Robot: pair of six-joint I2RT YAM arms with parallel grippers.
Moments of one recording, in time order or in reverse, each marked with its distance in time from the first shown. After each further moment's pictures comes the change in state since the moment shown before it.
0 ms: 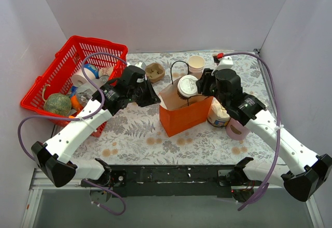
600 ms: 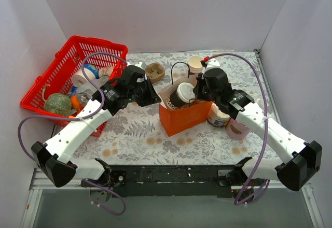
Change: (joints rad) left arm 0.000 0.000 0.000 0.008 0.001 0.000; right arm 0.000 0.124 0.010 -0.069 -0.098 -0.016
